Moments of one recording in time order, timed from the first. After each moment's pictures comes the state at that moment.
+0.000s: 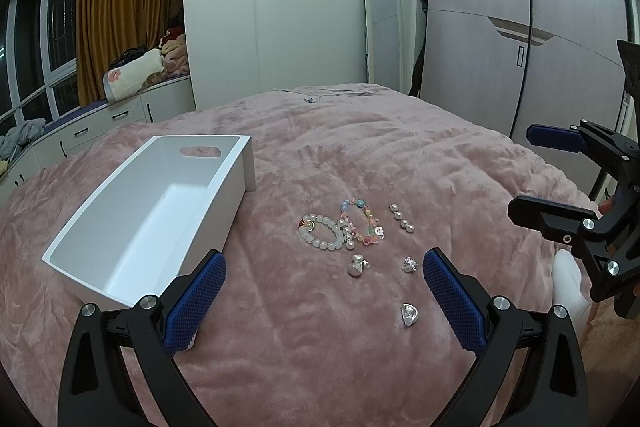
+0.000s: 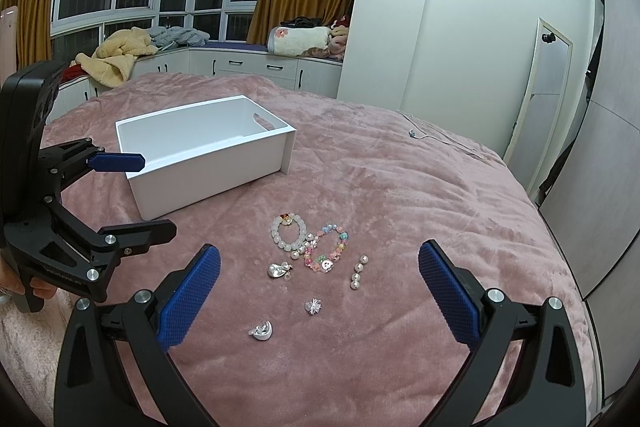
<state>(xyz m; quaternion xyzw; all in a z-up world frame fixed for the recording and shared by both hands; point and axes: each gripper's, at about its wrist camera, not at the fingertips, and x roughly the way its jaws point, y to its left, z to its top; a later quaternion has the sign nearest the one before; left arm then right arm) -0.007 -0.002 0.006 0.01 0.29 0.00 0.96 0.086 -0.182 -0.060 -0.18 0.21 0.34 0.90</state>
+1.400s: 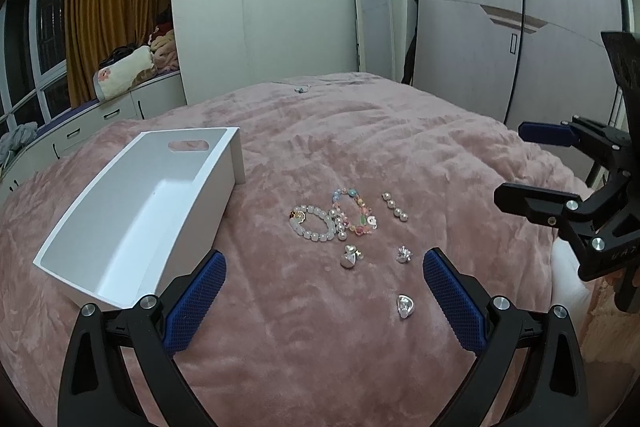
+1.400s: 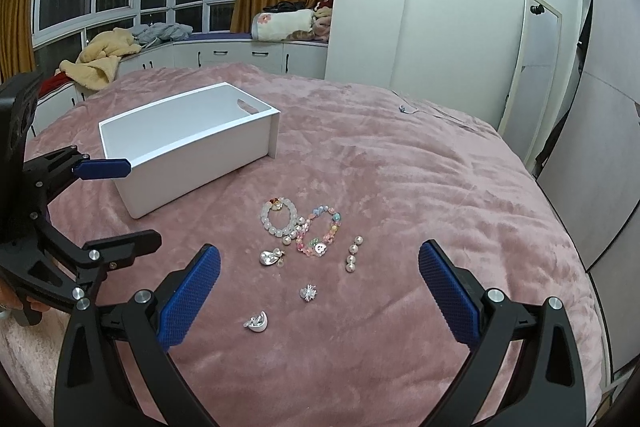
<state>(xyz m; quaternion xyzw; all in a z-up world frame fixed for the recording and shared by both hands) -0.001 -0.010 -0.003 0.02 0.32 -0.01 0.95 0.104 -0.187 -0.070 -0.15 0.26 0.32 0.90</state>
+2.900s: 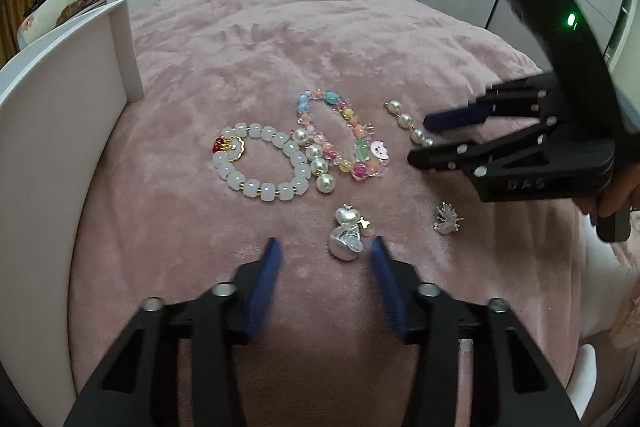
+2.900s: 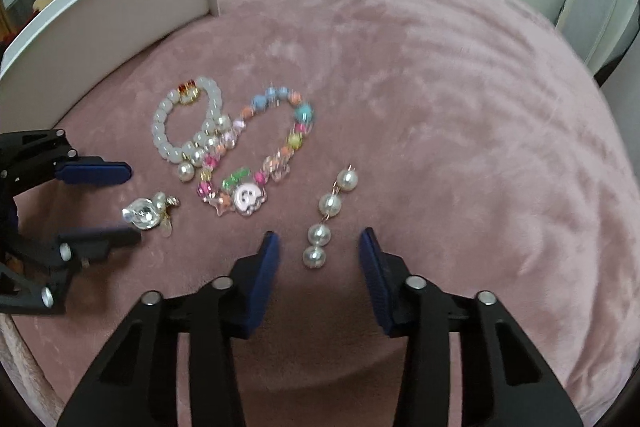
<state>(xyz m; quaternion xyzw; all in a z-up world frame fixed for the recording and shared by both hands) 0.136 -0.001 -0.125 0.00 0.46 -0.12 0.88 0.270 -0.137 -0.207 -0.22 0.46 0.31 0.80</state>
